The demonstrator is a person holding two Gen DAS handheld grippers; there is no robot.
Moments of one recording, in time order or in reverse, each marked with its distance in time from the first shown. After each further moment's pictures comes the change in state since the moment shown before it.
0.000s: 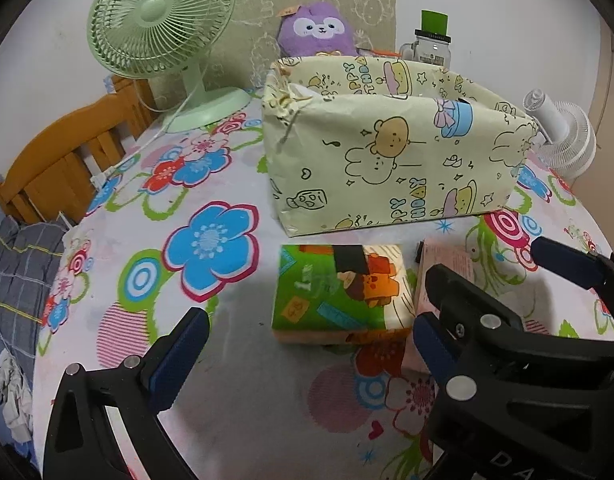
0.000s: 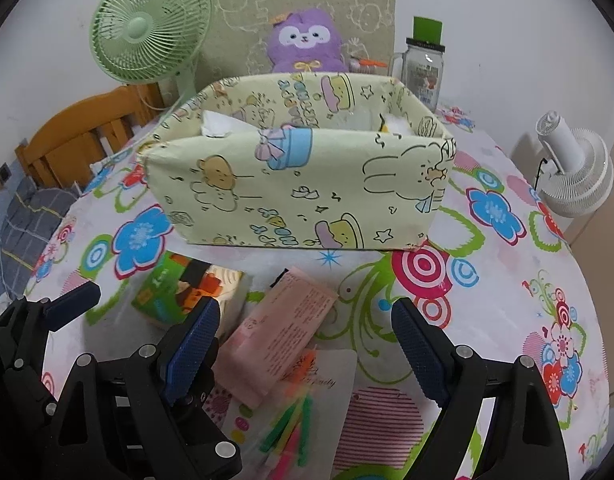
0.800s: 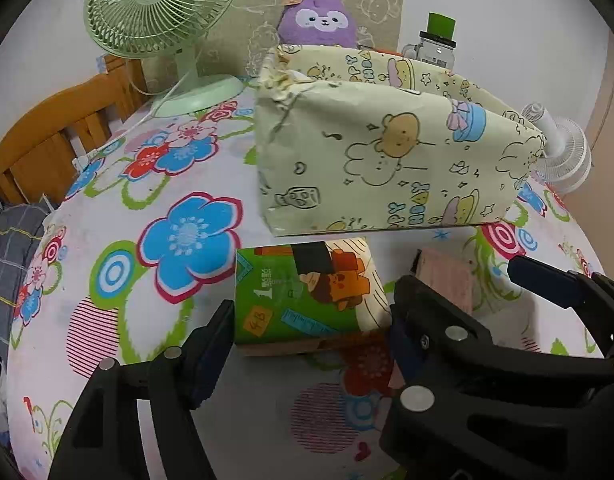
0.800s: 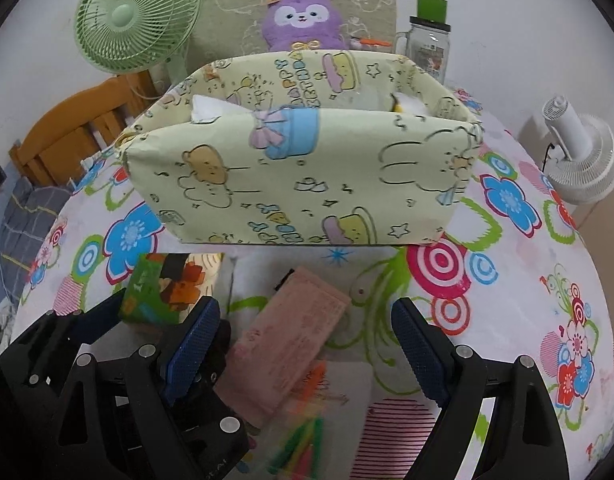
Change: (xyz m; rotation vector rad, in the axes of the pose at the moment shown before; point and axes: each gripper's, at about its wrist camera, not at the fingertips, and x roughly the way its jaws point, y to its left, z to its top) left arm 0.011 0.005 0.002 -0.059 0.016 -0.065; right arm 0.018 0.006 0.007 0.020 0.063 0.007
